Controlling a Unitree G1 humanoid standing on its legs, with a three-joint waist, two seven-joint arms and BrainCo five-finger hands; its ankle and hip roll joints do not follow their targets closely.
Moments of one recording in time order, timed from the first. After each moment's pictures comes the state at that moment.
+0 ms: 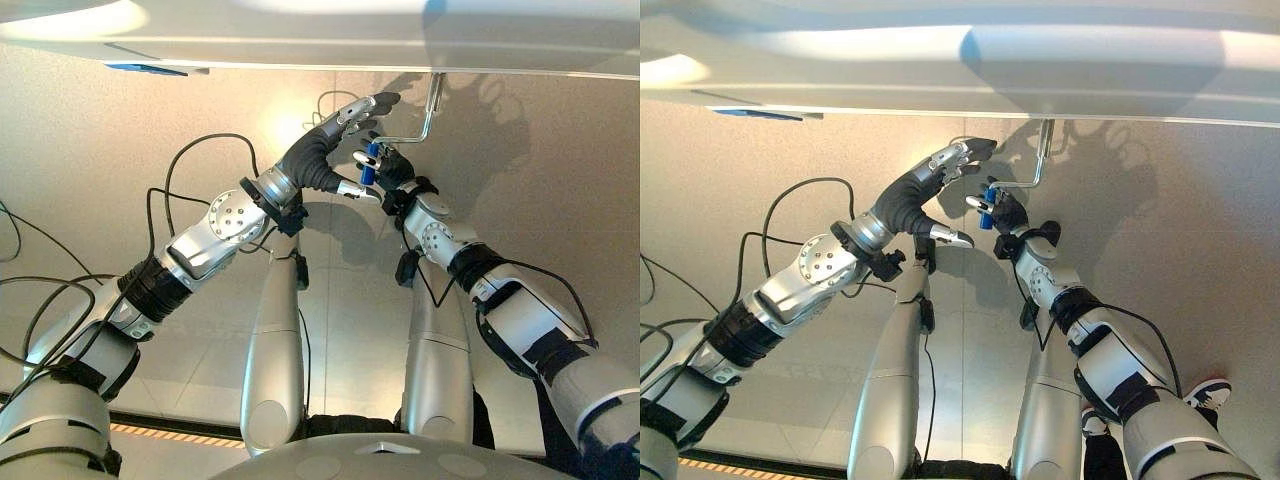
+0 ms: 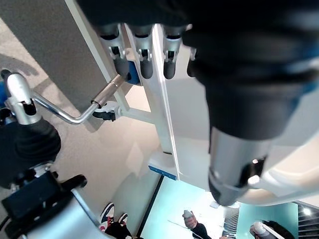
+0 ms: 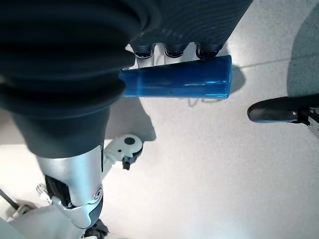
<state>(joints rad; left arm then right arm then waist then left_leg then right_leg) -0.77 0.74 -0.73 -0.06 -0.50 -0.30 0.00 -0.91 -0.33 0.64 0.85 1.05 -0.13 0.03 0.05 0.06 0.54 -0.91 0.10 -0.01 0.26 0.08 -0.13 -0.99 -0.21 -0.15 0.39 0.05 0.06</state>
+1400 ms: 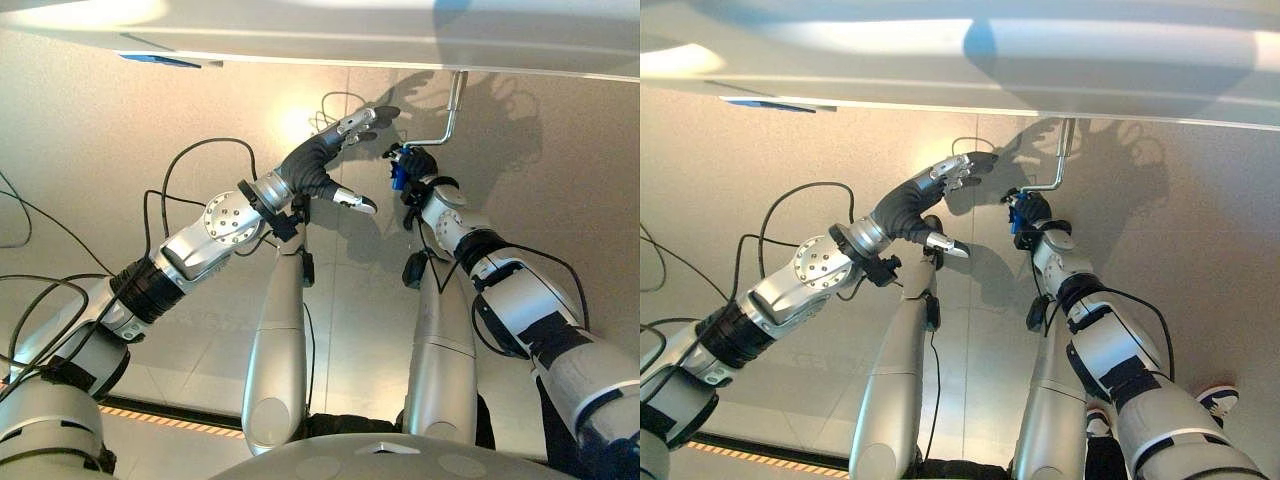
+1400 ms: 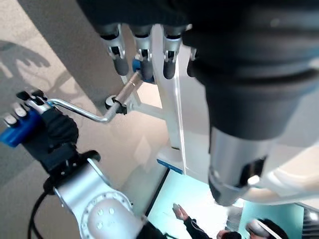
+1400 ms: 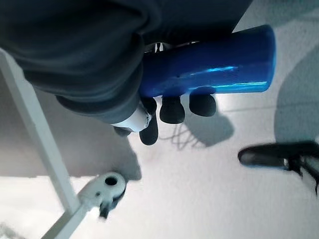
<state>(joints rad) -0.78 0.78 -0.78 -0.09 -0.57 -0.31 -0.05 -1.03 -0.35 0.44 1.24 0.88 -0.10 0.02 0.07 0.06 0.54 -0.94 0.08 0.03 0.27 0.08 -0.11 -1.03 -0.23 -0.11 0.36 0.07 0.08</state>
